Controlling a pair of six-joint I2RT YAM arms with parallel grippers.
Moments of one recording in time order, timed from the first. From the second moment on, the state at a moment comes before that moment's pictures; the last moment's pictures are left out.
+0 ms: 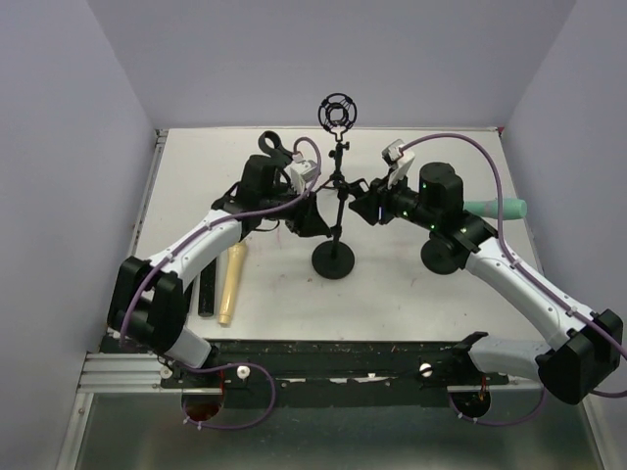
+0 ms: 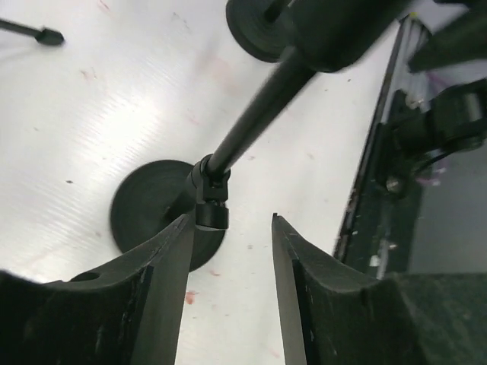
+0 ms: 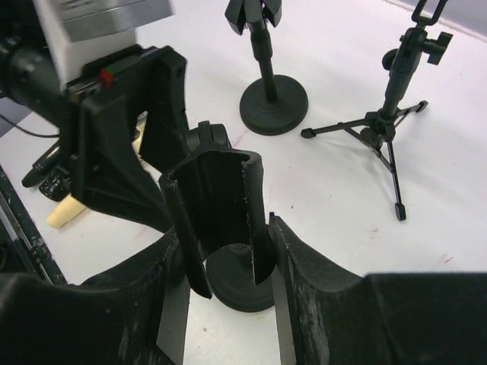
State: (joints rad) left arm -0.44 1.54 1.11 -0.18 0.87 -0.14; right arm 0.56 1.19 1.04 -0.11 -0.29 0.11
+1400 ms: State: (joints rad) left arm -0.71 1.31 0.50 0.59 0.39 1.40; right arm 0.56 1.25 1.07 -0.08 -0.25 0.21
